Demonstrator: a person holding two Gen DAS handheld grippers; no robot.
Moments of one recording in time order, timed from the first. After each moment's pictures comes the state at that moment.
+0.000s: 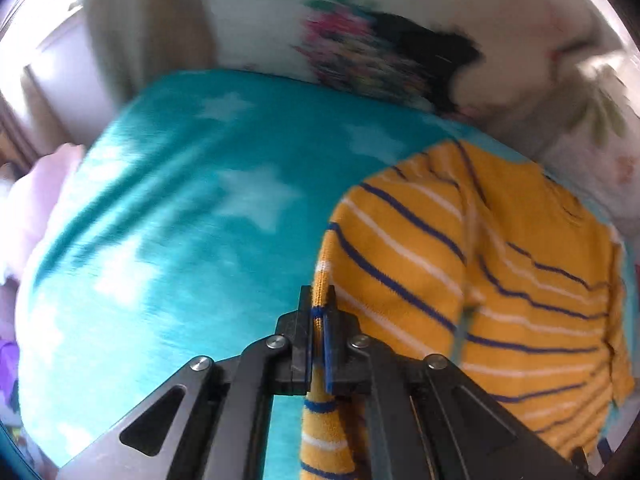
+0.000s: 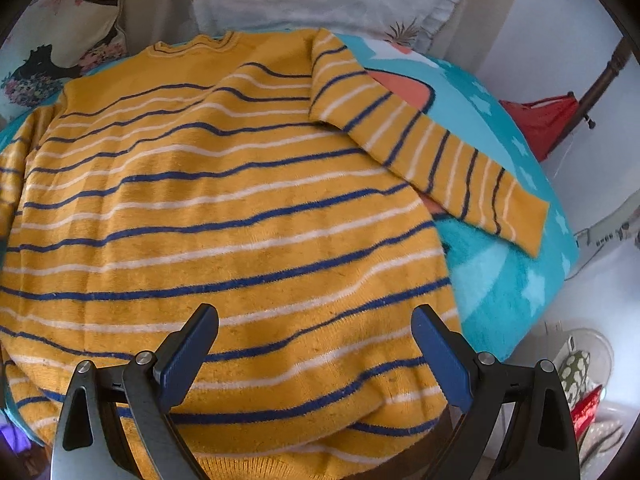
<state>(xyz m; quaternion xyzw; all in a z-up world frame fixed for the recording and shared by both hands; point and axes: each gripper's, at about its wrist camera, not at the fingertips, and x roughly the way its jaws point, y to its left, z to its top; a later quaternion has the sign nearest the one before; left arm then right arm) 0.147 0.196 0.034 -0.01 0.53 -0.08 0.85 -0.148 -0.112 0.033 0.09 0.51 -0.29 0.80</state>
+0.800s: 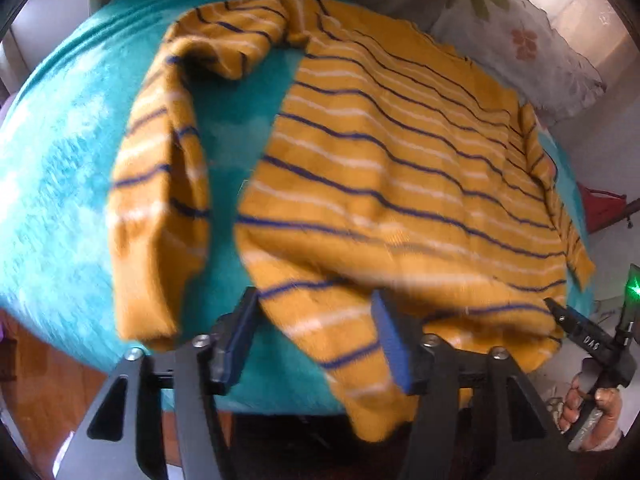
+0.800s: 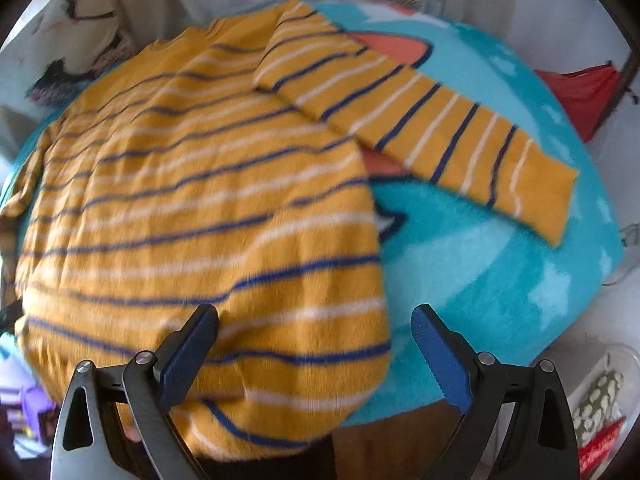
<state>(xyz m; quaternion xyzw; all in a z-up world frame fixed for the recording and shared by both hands) -0.079 0.139 0.021 -0.04 0.60 -0.18 0.78 -0.208 -0.187 0.010 0.15 0.53 -0.16 0.82</state>
